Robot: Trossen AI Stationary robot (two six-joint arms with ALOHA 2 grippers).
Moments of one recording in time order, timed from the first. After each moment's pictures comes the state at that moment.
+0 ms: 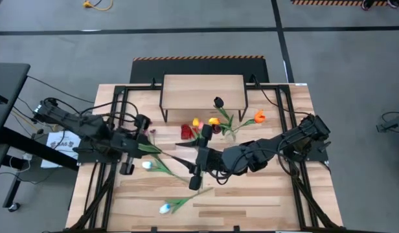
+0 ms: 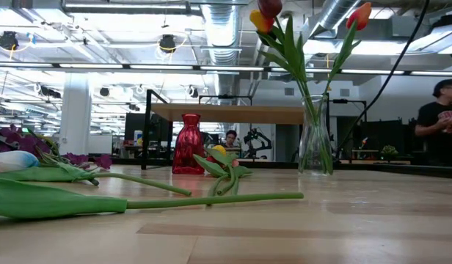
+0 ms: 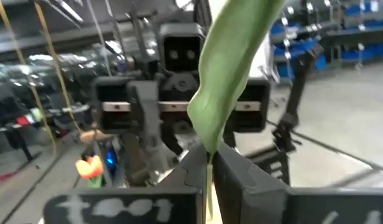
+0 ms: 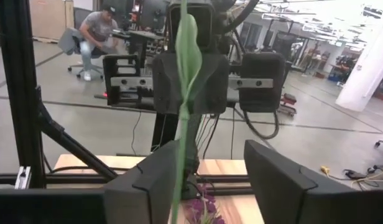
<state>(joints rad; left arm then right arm) -0.42 0.90 0.95 0.08 -0.12 0.22 0.44 1.82 1.81 -0.05 0.65 -0.20</state>
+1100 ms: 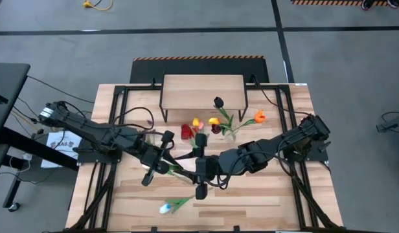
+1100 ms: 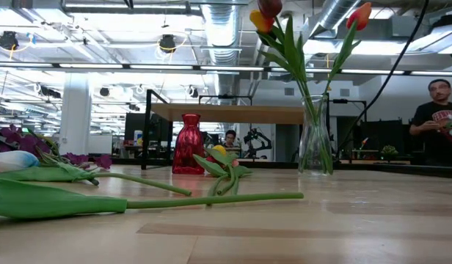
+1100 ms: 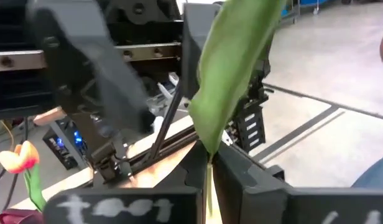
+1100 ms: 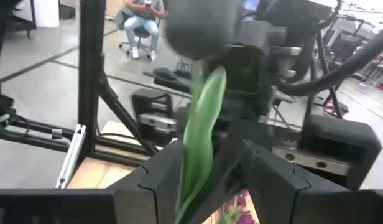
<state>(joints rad) -0.36 1.17 1.02 0.07 0.06 0.31 0.44 1.82 1.81 -0.16 0.45 -0.25</state>
